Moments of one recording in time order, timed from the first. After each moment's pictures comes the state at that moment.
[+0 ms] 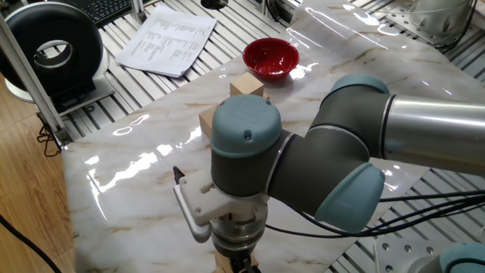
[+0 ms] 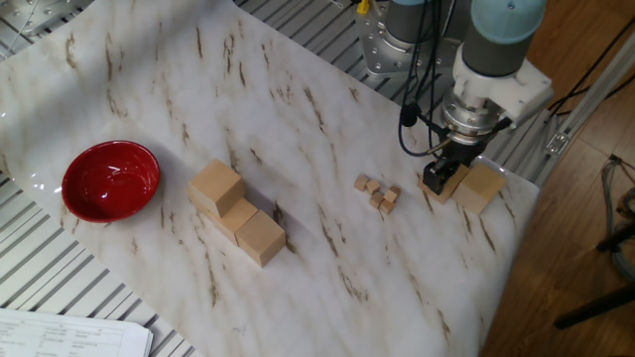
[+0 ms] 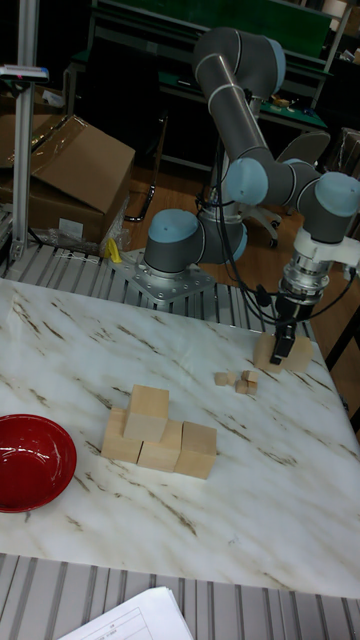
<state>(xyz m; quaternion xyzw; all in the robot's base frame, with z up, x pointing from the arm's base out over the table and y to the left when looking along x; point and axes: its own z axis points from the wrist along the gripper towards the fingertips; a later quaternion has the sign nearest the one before) 0.290 0.272 0.025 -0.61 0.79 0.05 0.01</state>
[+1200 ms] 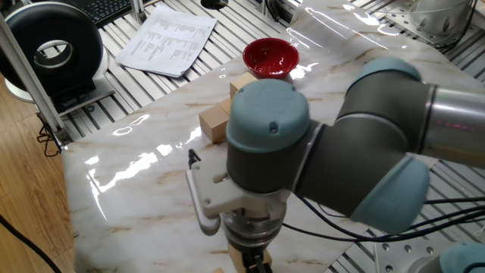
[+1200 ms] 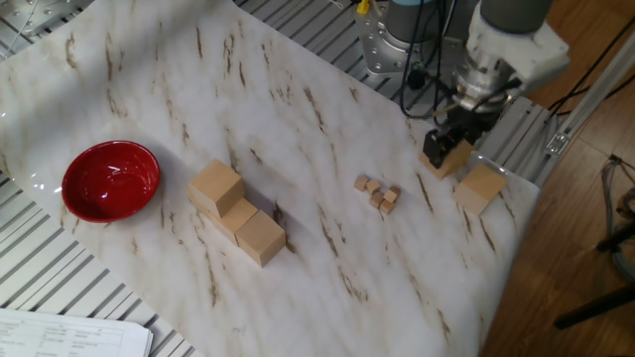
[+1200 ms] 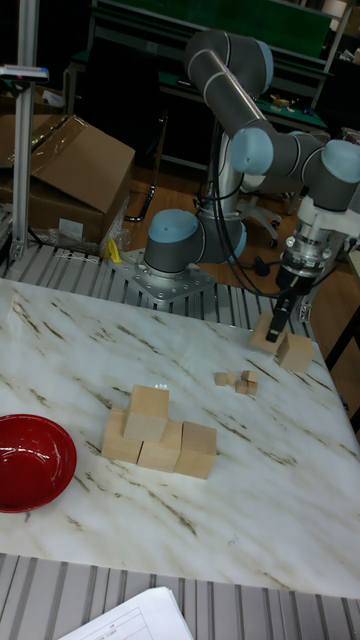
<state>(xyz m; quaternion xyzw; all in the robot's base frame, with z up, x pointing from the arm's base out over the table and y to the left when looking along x) 0.272 0.245 0.078 -0.56 0.83 0.01 0.01</state>
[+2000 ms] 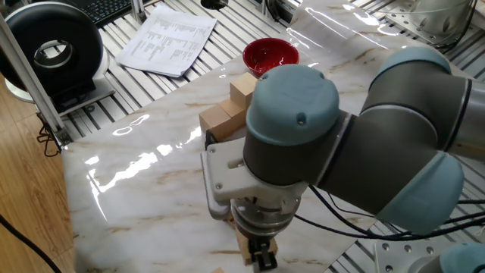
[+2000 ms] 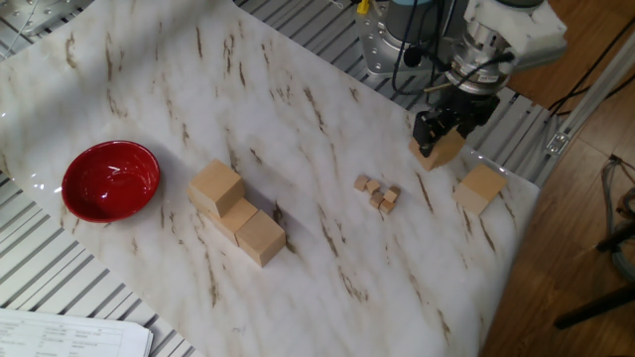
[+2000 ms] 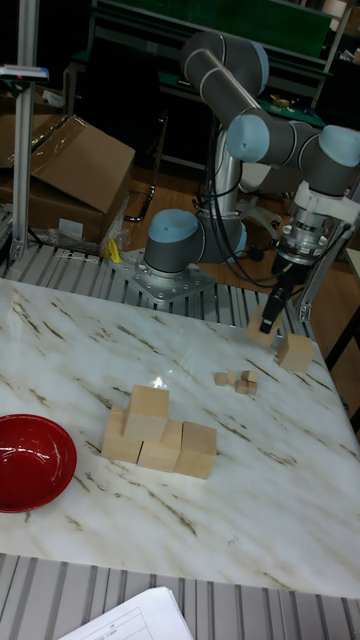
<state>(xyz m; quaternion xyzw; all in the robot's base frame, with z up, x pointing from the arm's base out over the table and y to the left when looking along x) 0.294 0.234 0.091 -0.49 0.87 -0.01 0.05</state>
